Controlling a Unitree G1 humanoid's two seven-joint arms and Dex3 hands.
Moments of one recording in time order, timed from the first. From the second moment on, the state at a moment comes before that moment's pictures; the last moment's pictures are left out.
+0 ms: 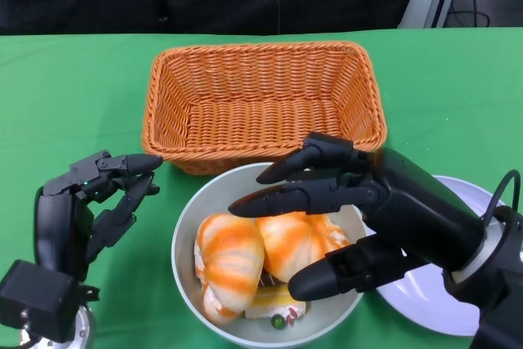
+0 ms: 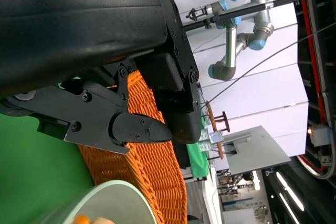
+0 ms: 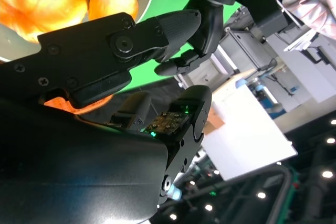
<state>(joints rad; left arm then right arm) -0.37 0.03 0.19 1.00 -0.07 -1.07 -0.09 -0.21 -0.26 0.30 -0.16 -0.24 -0.56 0.33</state>
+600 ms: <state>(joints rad) -0.37 0.02 0.19 1.00 -0.09 -1.05 -0.11 -0.32 -0.20 0.33 0.18 -0.20 -0.89 0.31</state>
